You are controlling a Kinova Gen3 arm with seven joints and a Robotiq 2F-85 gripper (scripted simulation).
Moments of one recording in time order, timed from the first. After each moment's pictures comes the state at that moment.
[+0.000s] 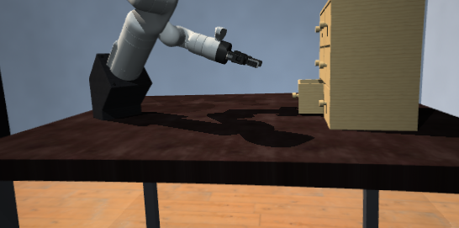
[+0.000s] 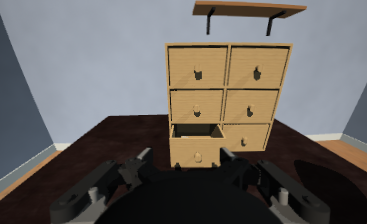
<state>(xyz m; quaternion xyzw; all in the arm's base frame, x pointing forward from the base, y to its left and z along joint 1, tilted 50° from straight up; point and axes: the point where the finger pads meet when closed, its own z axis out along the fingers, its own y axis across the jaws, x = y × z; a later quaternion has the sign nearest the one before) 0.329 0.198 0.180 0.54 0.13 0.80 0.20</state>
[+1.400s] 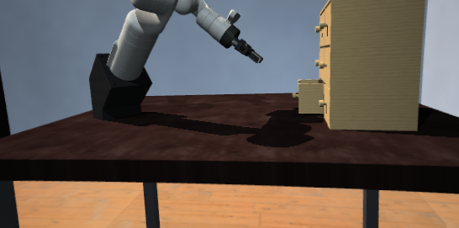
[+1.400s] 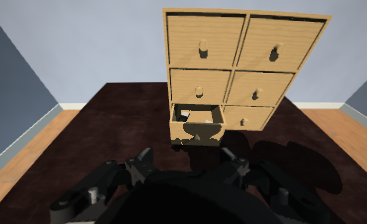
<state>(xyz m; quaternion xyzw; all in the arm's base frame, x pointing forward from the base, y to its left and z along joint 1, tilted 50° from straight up) 0.323 0.202 0.191 0.67 0.11 0.69 0.23</state>
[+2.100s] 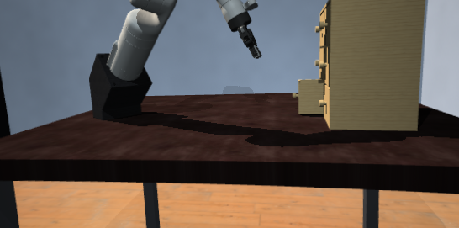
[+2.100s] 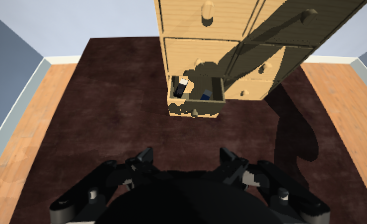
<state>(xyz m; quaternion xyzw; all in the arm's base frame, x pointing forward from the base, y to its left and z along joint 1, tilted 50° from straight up) 0.309 0.204 0.198 0.80 0.06 0.54 0.25</state>
